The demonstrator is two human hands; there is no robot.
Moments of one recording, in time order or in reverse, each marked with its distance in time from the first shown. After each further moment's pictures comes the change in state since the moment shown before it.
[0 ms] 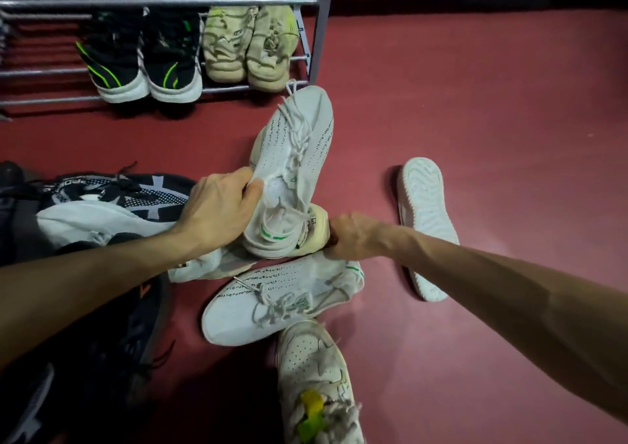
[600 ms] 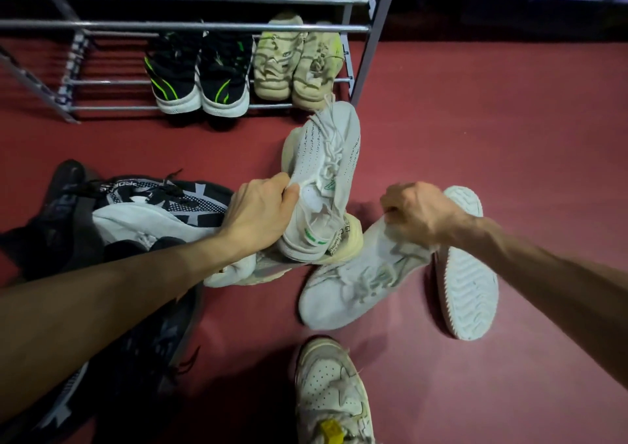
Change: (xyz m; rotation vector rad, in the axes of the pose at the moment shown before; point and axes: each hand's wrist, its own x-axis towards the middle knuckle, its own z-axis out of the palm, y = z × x) left_hand 0.012 0.005 -0.004 -0.022 0.026 -0.141; right_hand 0.005 0.043 -0.060 -0.228 0.482 -0.318
